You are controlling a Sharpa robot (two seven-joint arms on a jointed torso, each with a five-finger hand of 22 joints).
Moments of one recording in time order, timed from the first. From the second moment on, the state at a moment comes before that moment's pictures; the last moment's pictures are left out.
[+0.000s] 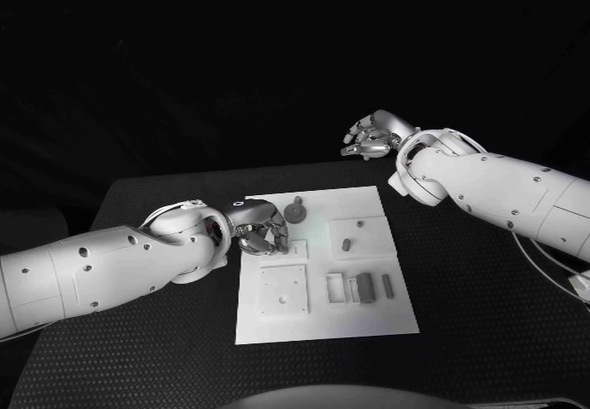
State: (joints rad) left arm 1.22 -0.76 -0.17 1.51 -1.41 -0.20 0.02; left_hand 1.23 -0.07 0.64 -0.28 0.05 1.06 0.10 0.31 0.58 1.27 0.02 0.09 0.39 1.29 -0.07 0.98 0.88 0.03 1.37 -0.16 0.50 1.31; right arm 1.29 -0.60 0.00 1.12 -1.12 -0.36 -0.06; right_hand 1.03 -0.10 0.61 -0.25 0.08 0.84 0.17 0.27 0.61 0.86 0.08 0.91 0.58 1.03 -0.02 0.95 0.78 0.25 0.91 0.13 0.60 1.20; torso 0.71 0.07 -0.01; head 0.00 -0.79
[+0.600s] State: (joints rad) left arm 1.22 -0.69 -0.19 1.37 -1.48 -0.21 0.00; left_hand 1.23 -0.07 0.64 -0.29 0.05 1.06 0.10 0.31 0.58 1.27 0.02 0.10 0.39 1.29 -0.07 0.98 0.87 0.03 1.37 -0.16 0.50 1.31; right arm 1.29 -0.60 0.00 1.12 -1.12 -0.36 -0.05; right_hand 1.03 -0.10 0.61 -0.25 0.08 0.84 0.17 0.27 0.61 0.86 0.08 0.91 0.58 1.03 -0.02 0.94 0.78 0.25 0.91 0.13 0.60 1.20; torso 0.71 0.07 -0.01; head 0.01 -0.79
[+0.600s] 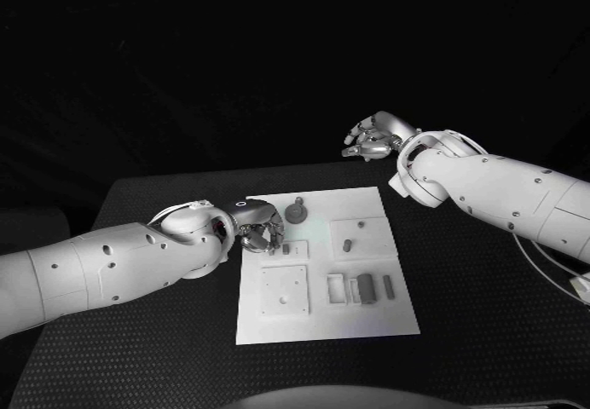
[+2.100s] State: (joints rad) left arm 1.21 -0.55 -0.19 1.13 -1.53 -0.24 0.02; left_hand 1.22 -0.07 0.64 -0.29 0.05 1.06 0.10 0.31 0.58 1.30 0.01 0.09 0.39 1.30 -0.08 0.98 0.87 0.03 1.37 -0.17 0.50 1.31; right arm 1.29 -0.59 0.00 1.12 -1.11 -0.36 -0.05; right_hand 1.03 -0.10 0.61 -0.25 0.08 0.84 0.17 0.27 0.61 0.87 0.08 0.91 0.58 1.03 -0.02 0.94 0.79 0.25 0.91 0.13 0.60 1.20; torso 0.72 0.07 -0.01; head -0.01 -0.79
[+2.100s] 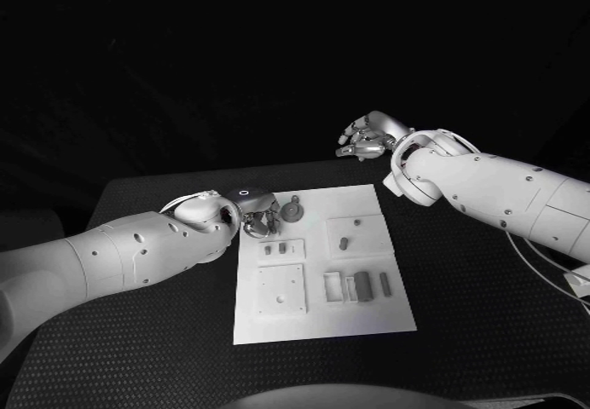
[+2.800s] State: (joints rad) left arm 1.19 -0.53 -0.19 1.10 -1.53 -0.24 0.03; left_hand 1.22 -0.07 0.64 -0.29 0.05 1.06 0.10 0.31 0.58 1.30 0.01 0.09 0.39 1.30 -0.08 0.99 0.87 0.03 1.37 -0.17 0.51 1.31; right arm 1.29 -0.59 0.00 1.12 -1.11 -0.36 -0.05; right_hand 1.03 -0.10 0.61 -0.25 0.08 0.84 0.17 0.27 0.61 0.87 0.08 0.91 0.58 1.03 -0.02 0.94 0.79 0.25 0.91 0.13 0.59 1.20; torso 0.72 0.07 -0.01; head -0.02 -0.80
